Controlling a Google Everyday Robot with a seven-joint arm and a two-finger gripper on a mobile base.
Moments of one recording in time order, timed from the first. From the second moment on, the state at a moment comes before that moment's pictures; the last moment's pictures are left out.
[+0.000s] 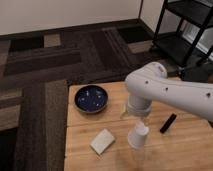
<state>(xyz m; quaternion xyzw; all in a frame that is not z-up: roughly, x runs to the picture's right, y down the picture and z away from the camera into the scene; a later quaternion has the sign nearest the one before) 0.129 0.130 0.631 -0.18 0.27 0.76 0.56</state>
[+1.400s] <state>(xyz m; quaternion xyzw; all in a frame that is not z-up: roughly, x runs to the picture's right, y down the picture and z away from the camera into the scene) 0.161 0.165 0.638 -0.19 0.27 0.77 0.55</state>
